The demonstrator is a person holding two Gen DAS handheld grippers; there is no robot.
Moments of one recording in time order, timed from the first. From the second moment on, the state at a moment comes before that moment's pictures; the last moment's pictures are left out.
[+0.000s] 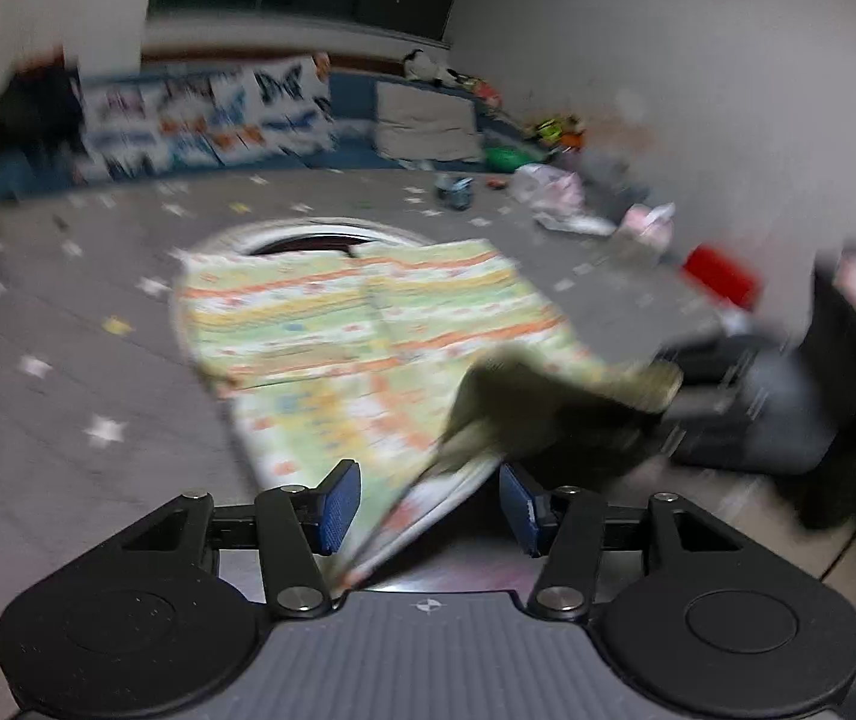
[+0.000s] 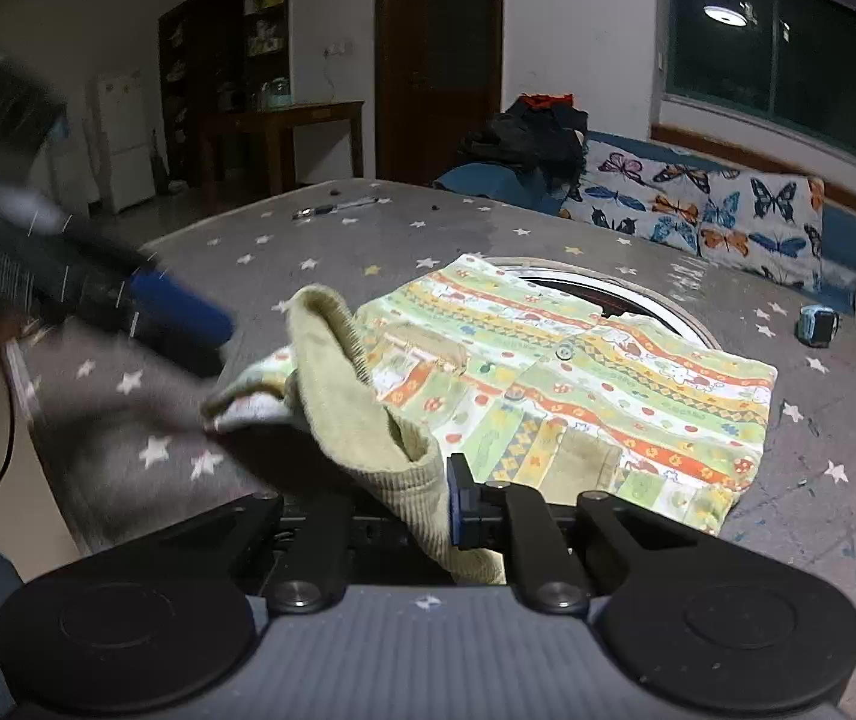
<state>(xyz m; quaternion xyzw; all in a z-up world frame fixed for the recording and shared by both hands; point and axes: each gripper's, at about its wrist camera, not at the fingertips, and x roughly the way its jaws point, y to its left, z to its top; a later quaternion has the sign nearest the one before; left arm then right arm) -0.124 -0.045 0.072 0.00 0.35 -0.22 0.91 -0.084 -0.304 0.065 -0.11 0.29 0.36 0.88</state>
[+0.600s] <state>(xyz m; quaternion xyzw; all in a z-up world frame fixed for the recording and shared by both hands) -0.155 -0.103 0.008 0.34 0.23 -0.11 0.91 -0.071 -0.300 0.078 -0.10 0.28 0.33 0.89</state>
